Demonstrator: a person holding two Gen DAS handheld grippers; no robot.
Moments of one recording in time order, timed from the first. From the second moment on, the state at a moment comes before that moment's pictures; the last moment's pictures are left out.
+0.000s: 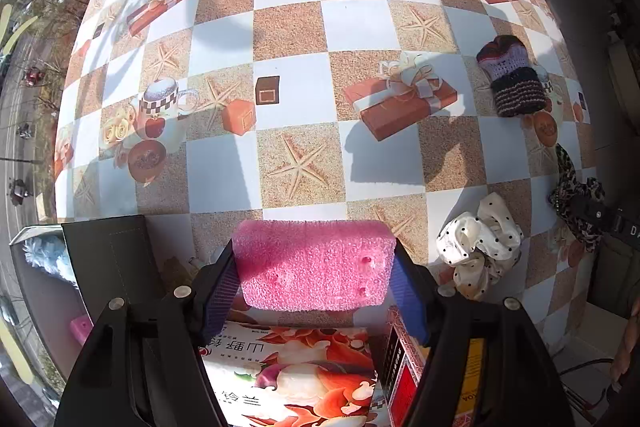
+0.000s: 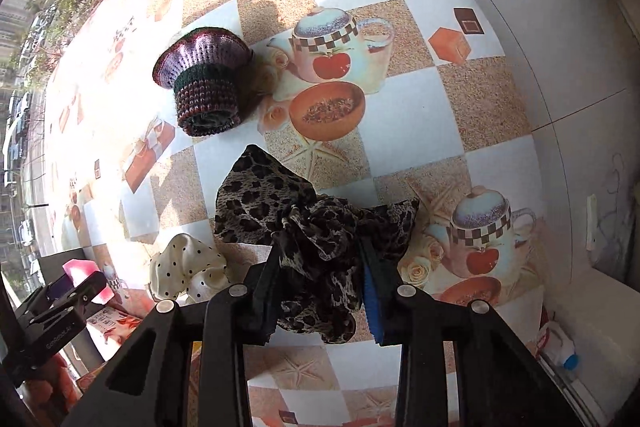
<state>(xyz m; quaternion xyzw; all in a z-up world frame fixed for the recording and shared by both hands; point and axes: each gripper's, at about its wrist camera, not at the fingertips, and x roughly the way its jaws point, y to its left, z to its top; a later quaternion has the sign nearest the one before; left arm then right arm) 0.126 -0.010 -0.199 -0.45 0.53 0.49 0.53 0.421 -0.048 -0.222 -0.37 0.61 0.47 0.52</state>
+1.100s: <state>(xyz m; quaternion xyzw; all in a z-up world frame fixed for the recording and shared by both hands) 0.257 -0.155 -0.069 -0.26 0.52 0.26 0.77 0.398 -0.166 -0.140 -0.30 0.62 0.46 0.56</state>
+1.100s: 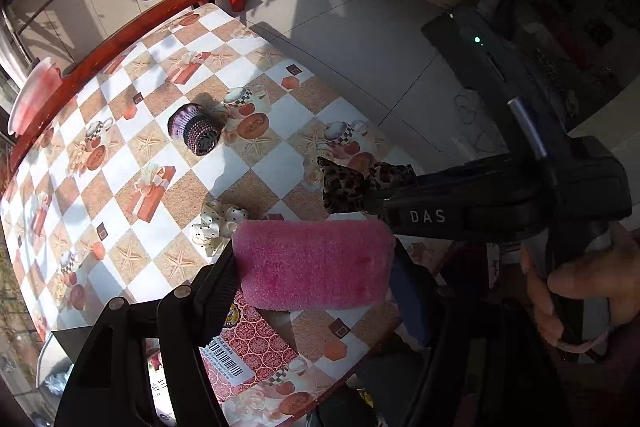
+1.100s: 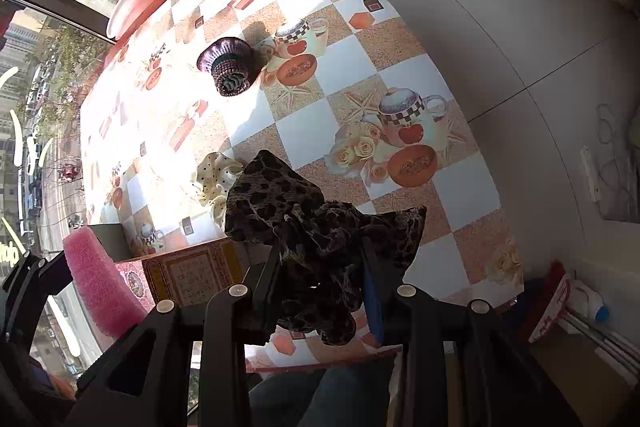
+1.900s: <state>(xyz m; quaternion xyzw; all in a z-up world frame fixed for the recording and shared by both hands) 0.081 -0.205 -0.066 -0.30 0.50 0.36 0.73 0.268 -0.251 -0.135 -0.39 0.60 0.52 0.46</state>
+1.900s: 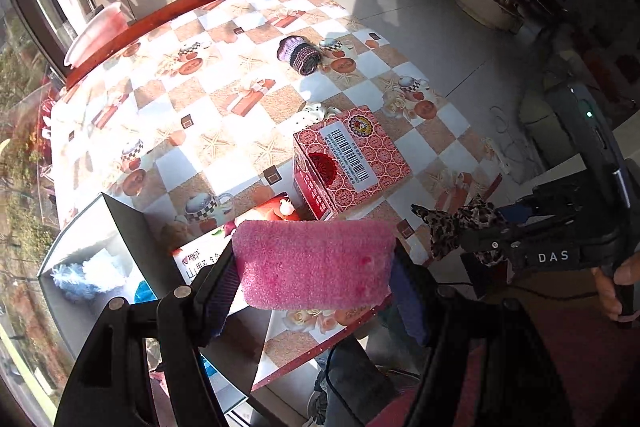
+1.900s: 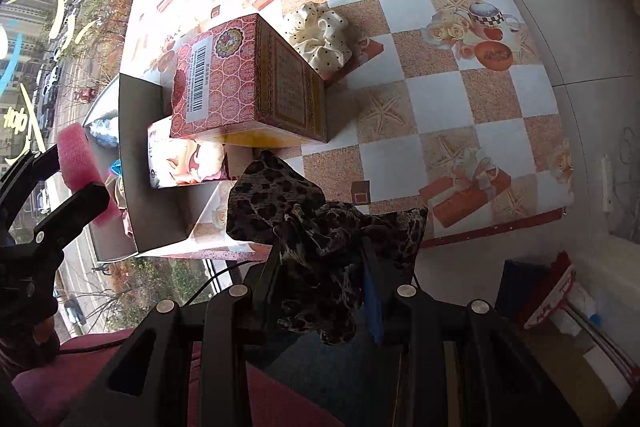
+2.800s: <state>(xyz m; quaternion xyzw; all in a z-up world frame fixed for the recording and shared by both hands) -0.110 -0.216 -0.071 -0.41 0.37 0.60 0.57 0.056 -0.176 -0.085 -0.51 0.44 0.67 0.32</state>
